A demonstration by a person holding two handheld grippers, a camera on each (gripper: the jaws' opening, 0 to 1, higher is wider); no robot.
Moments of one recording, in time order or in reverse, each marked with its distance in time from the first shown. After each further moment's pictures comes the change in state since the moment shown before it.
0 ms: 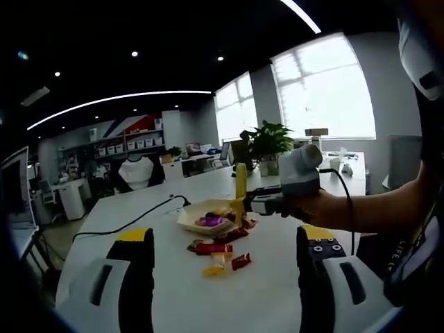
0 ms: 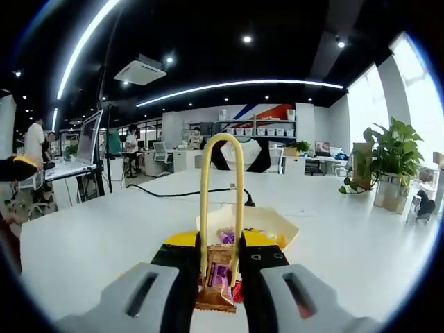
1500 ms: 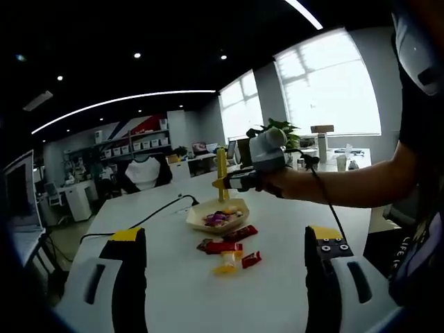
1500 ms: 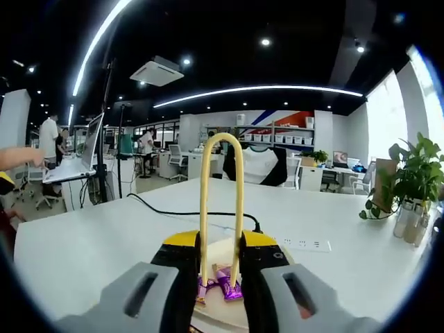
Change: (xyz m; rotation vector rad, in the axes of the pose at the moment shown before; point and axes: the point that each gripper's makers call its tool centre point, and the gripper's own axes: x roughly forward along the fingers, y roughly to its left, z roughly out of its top) left arm -0.002 0.012 -0.001 0.017 0.008 0.042; right arm 0.081 -0.022 0.041 -0.029 -0.035 0.115
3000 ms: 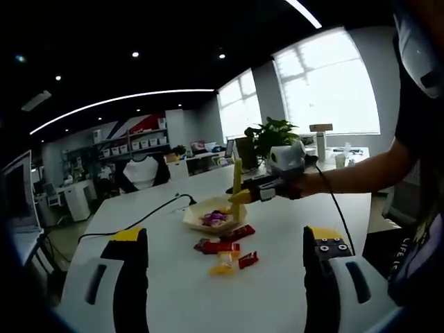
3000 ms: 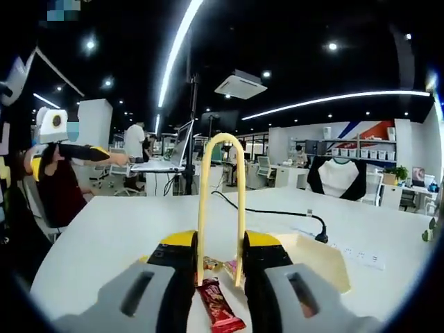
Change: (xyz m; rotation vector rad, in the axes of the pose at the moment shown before) left arm 0.004 -0.005 -0.001 0.003 0.009 -0.010; right arm -0.064 0.051 -0.035 -0.091 -0.084 0.643
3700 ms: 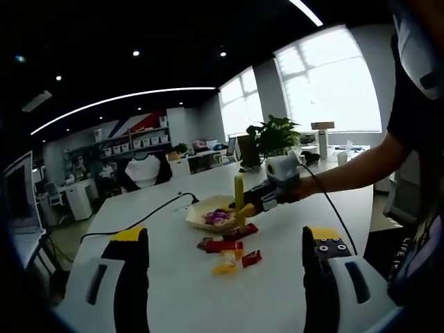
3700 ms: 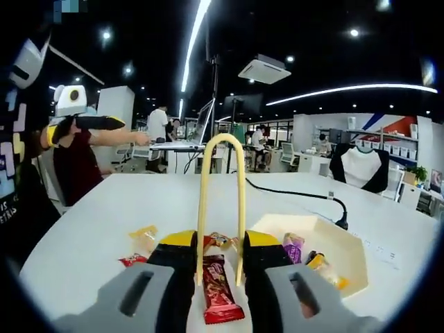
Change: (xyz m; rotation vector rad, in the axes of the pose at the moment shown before) left arm 0.001 0.004 0.000 0.002 0.016 0.009; right arm 0.011 -0.005 -0.042 -0.031 0.097 0.147
